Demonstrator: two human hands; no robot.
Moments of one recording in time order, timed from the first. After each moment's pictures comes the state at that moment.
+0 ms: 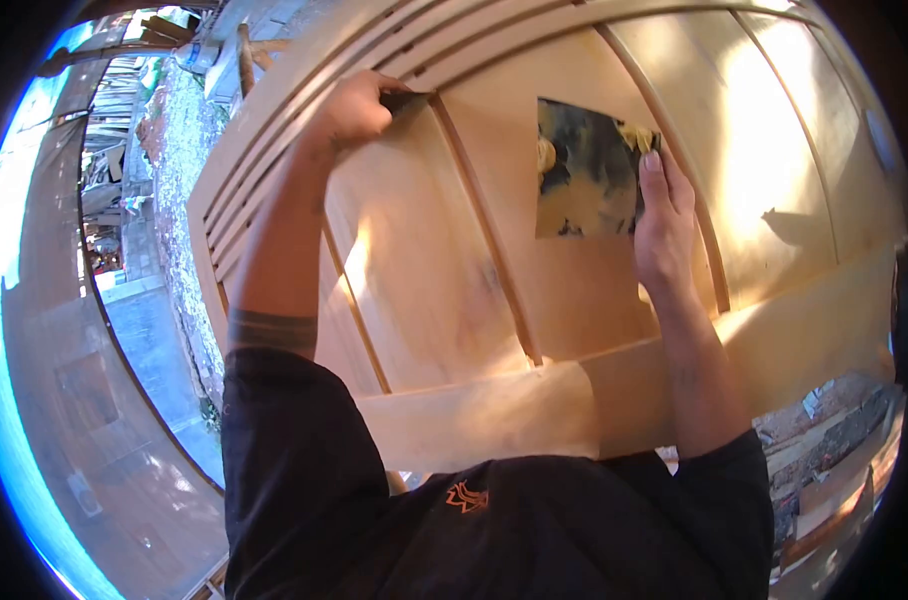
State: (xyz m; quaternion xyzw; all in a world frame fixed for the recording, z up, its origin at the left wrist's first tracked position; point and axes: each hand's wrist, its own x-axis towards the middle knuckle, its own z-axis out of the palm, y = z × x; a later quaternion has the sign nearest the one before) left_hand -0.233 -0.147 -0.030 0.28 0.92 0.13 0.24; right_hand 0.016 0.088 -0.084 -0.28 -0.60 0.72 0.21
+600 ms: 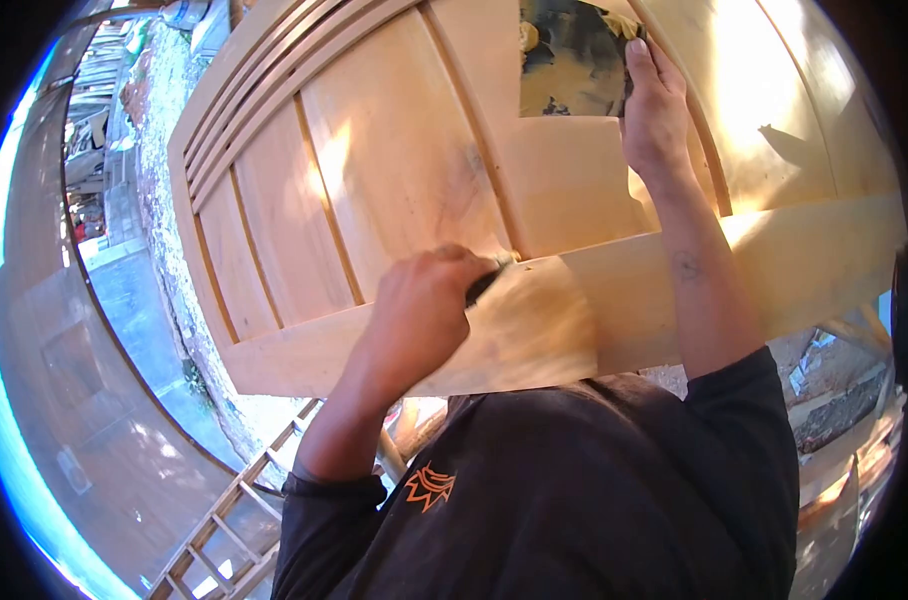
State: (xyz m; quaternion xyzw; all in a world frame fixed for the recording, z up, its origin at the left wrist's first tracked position) left_hand 0.100 -0.139 0.013 0.23 0.93 0.15 0.26; right_hand 0.018 0.095 -0.107 -0.21 -0.56 0.79 0.17
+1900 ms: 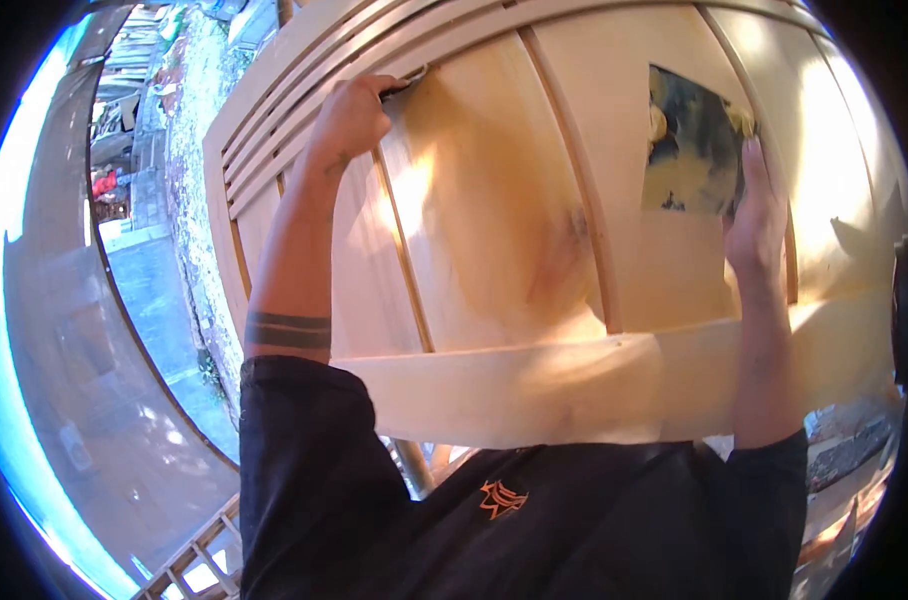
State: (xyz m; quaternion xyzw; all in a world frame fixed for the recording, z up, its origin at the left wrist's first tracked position) left_hand -0.173 -0.265 -0.032 0.22 0.97 0.05 0.11; right_hand 0.026 0.093 -0.107 -0.26 -0.64 0.71 0.17
